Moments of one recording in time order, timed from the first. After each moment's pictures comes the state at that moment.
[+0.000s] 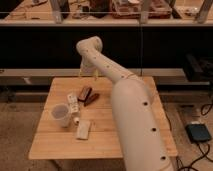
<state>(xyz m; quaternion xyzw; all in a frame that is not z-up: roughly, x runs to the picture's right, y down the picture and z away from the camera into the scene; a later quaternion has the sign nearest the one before) -0.109 -0.080 0.925 -0.15 -0.22 -0.62 0.74</state>
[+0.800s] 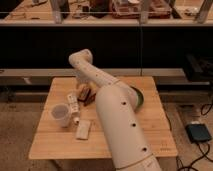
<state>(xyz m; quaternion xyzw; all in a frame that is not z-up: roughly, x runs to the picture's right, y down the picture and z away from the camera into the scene) -0.132 -0.014 0.979 -0.23 -0.22 -0.59 0.74</state>
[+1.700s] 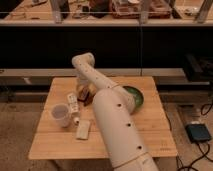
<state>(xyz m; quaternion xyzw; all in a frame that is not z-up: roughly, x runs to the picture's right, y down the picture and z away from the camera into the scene) -0.139 0.001 1.001 -0.25 -0.24 -0.52 0.79</state>
